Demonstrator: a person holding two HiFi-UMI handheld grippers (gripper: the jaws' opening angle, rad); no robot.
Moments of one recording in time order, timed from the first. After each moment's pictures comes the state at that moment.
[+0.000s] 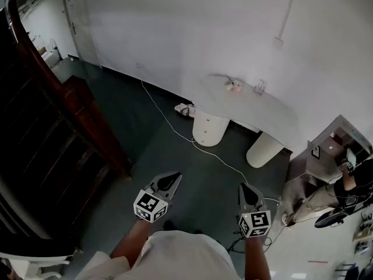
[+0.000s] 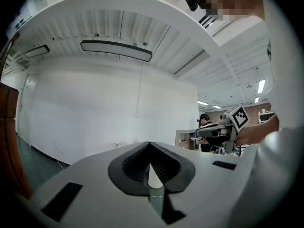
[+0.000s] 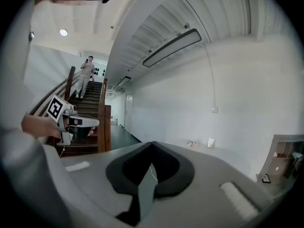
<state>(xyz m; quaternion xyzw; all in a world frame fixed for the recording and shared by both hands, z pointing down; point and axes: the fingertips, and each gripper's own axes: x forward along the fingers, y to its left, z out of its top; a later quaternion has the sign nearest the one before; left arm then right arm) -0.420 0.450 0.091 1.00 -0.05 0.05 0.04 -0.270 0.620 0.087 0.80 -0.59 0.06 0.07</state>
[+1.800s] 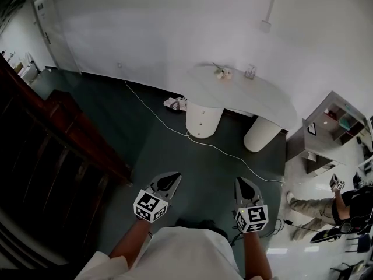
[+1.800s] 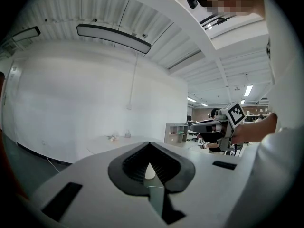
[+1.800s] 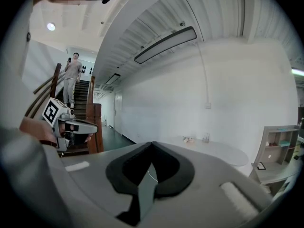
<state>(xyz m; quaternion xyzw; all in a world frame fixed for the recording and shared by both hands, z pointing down) -0.436 0.374 0.128 0.99 0.04 0.10 0.04 -0.311 0.542 0.111 0.85 -0.53 0.08 0.05</state>
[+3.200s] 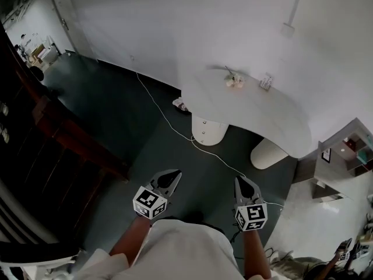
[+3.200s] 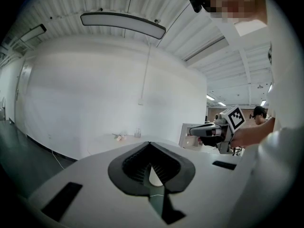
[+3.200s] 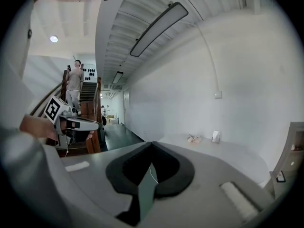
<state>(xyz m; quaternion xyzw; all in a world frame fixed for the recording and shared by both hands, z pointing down) -0.201 0.350 0.149 0.99 -0.04 0.12 0.08 -0.051 0.493 0.151 0.79 -0.60 0.11 0.05</state>
